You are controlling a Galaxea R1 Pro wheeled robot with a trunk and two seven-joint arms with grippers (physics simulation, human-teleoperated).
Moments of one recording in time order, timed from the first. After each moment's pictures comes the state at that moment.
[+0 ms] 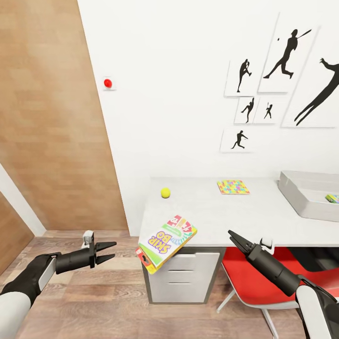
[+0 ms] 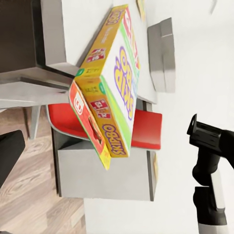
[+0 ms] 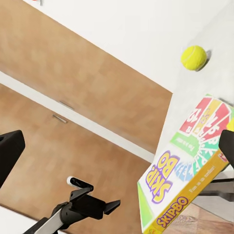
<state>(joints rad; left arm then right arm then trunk) -0.68 0.32 0.12 -0.53 0.26 0.90 -1.34 -0.18 -0.03 -0.39 -1.55 -0.73 0.83 0.79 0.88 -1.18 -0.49</state>
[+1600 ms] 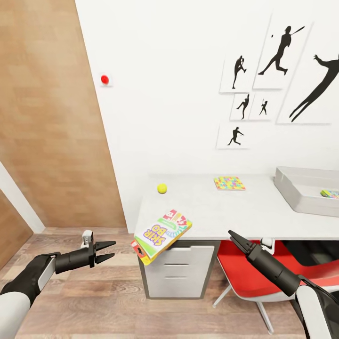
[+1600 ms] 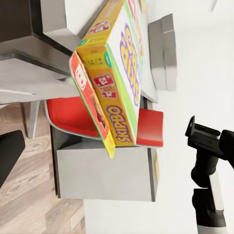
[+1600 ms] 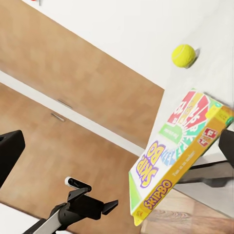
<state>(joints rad) -0.68 0.32 0.13 -0.53 0.26 0.89 -1.34 -0.18 -0.03 -0.39 -1.55 -0.73 0.82 0.79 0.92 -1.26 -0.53</state>
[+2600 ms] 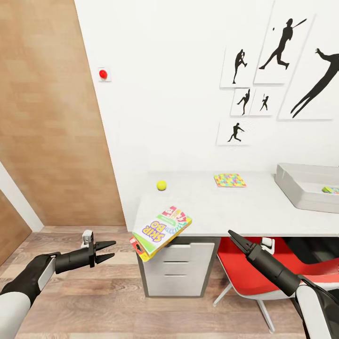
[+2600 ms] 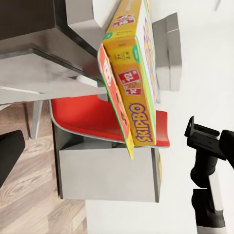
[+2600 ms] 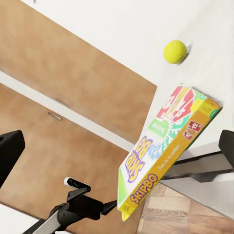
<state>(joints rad) -0.68 0.32 0.13 -0.53 0.27 0.89 -1.34 -0.18 -0.03 -0.39 -1.55 -0.73 0.82 0.79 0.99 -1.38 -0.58</state>
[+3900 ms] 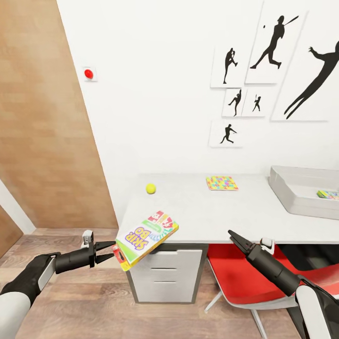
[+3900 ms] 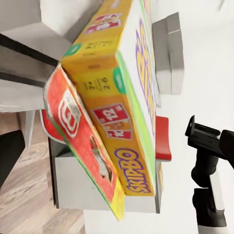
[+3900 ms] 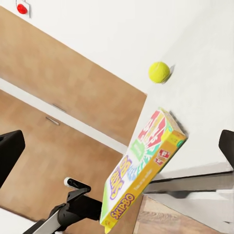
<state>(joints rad) -0.68 0.32 0.13 -0.53 0.26 0.89 -1.34 -0.18 -0.03 -0.39 -1.55 -0.73 0.82 0.79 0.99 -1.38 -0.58</state>
